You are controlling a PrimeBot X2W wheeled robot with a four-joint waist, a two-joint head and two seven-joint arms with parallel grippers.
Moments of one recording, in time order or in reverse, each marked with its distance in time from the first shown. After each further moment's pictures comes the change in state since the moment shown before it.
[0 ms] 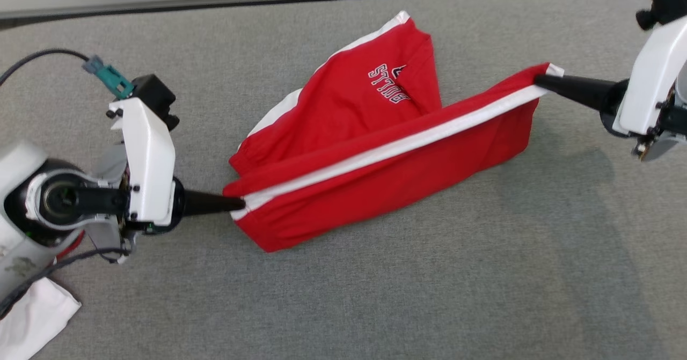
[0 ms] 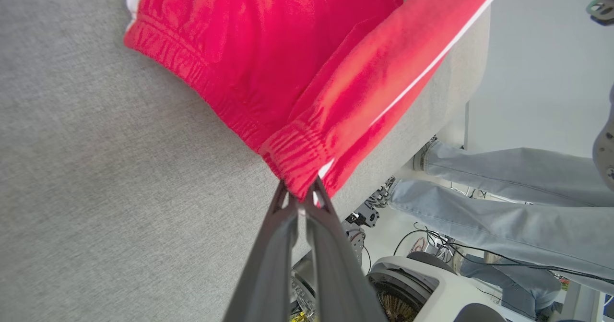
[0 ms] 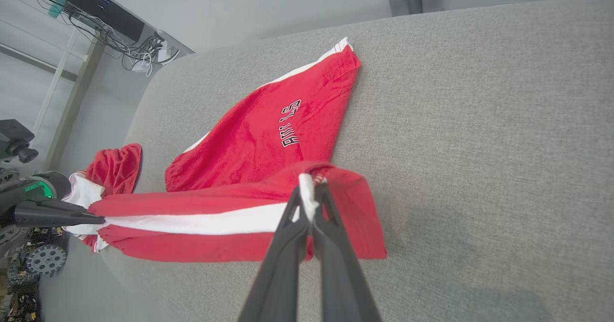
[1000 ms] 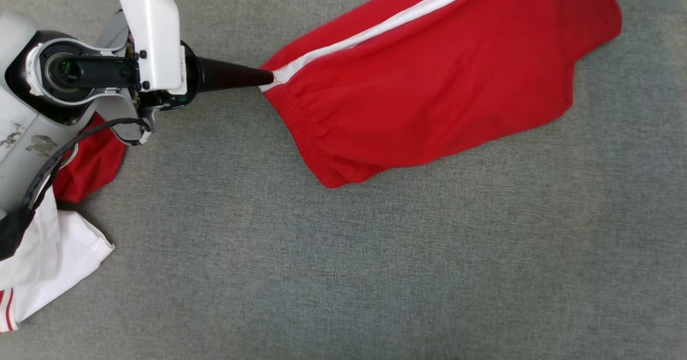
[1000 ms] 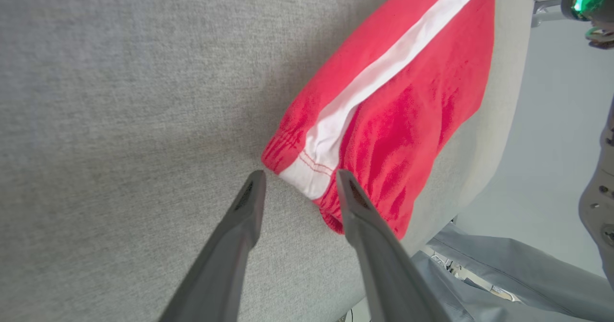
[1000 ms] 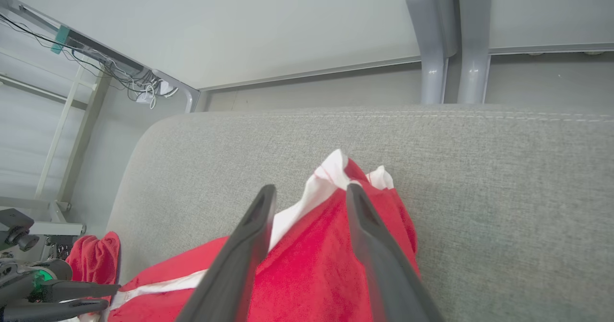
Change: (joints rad) left arm -0.268 -0.240 0.081 0.351 0.014 -0.044 0.037; right arm -0.503 0.251 -0.105 0.484 -0.239 0.000 0.003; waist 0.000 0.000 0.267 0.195
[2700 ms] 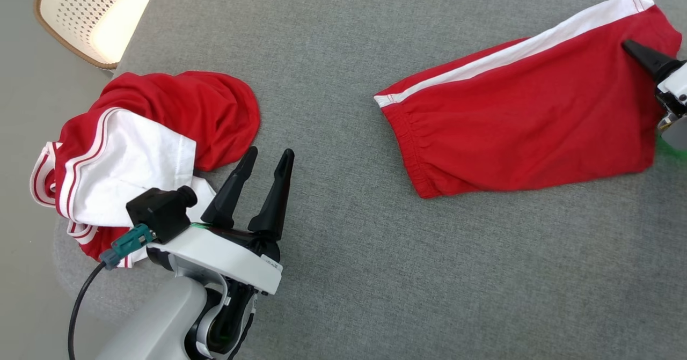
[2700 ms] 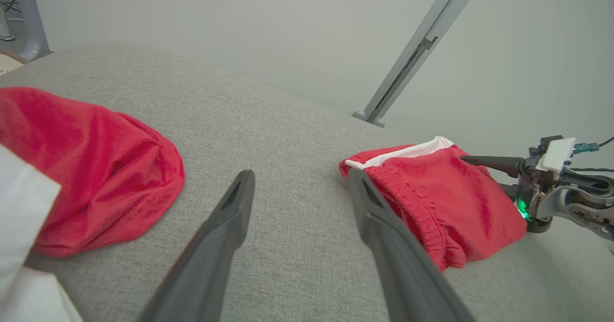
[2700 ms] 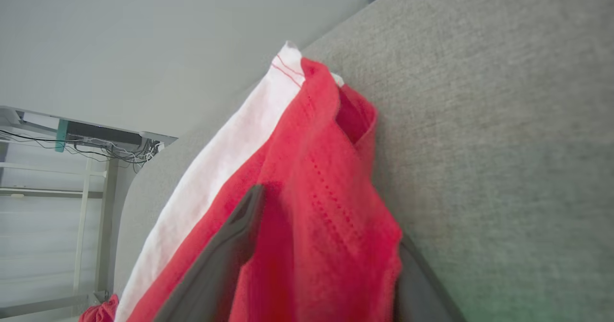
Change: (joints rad) left arm 0.845 -0.229 0.332 -0.316 0.799 0.057 -1.206; right arm 0.329 -0.045 -0.107 0.283 0.132 0.000 -0.348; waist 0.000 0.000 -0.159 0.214
